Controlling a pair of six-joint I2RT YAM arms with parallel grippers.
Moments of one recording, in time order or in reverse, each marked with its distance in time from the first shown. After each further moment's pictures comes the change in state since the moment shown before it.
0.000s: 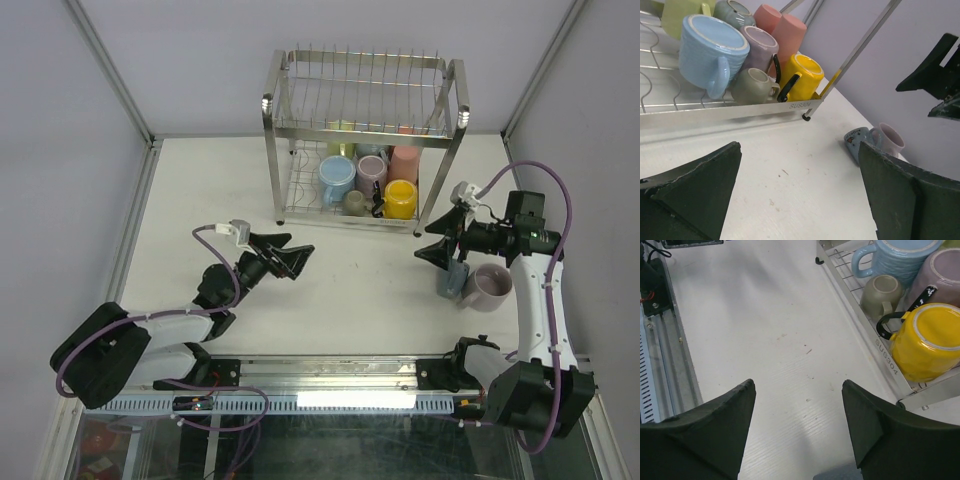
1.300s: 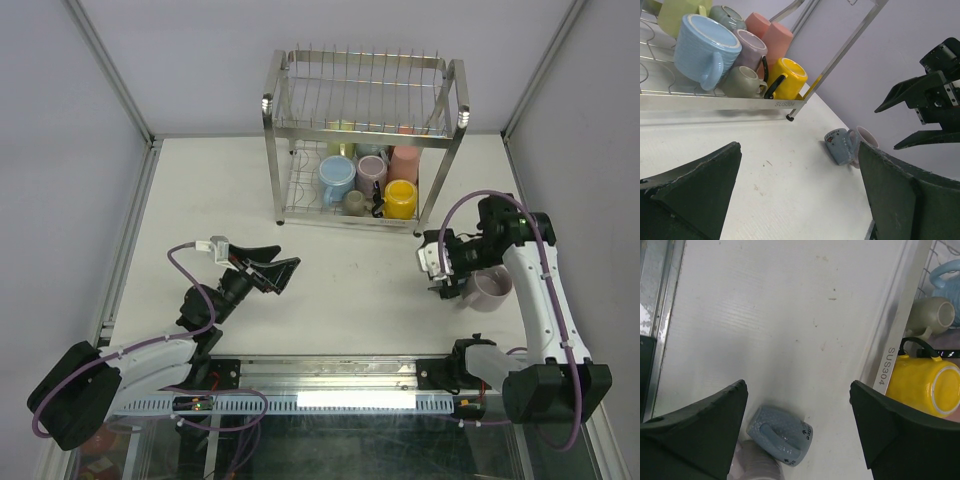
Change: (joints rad) left arm 0.006 -0.290 -0.166 -0.061 -0.011 -0.120; right arm 0.204 0.055 0.148 -0.603 0.371 -1.109
